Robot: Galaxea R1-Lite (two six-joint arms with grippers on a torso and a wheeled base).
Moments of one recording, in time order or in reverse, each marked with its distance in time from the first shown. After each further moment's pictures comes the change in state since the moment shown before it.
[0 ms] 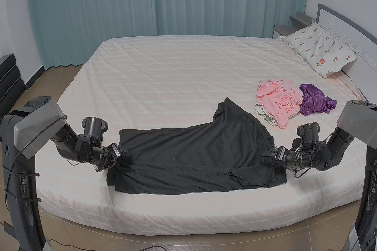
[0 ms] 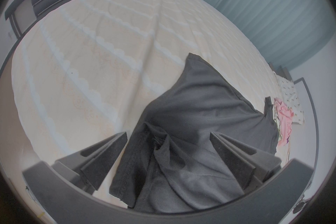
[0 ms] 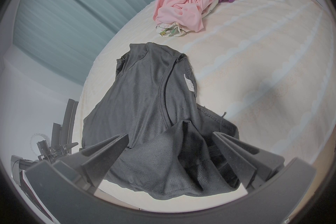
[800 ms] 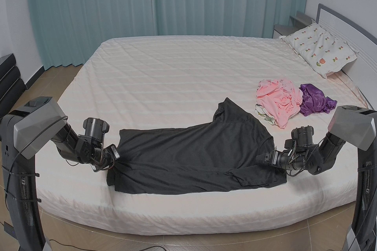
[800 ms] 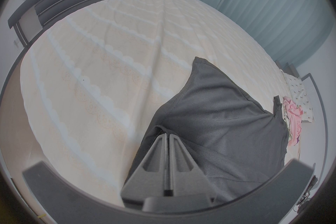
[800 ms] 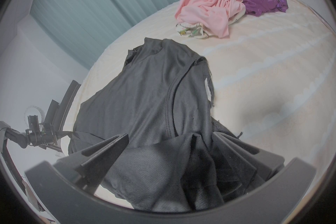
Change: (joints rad) left arm -0.004 -0.009 0.014 0.003 0.100 0.003; right arm 0.020 0.103 -0.053 -0.089 0.010 -0.189
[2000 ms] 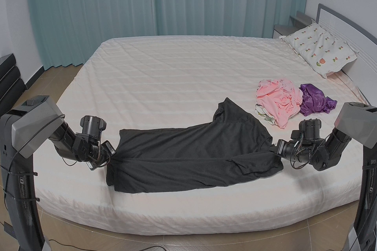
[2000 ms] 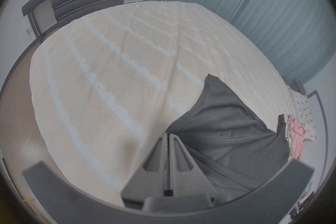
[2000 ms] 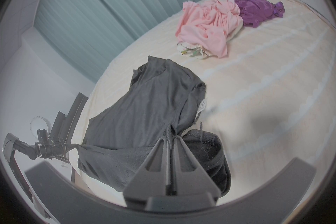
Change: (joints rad) left arm 0.027 -0.006 -0.009 -0.004 0.080 -0.095; right arm -0.045 -0.049 0.023 -0.127 0.035 0.062
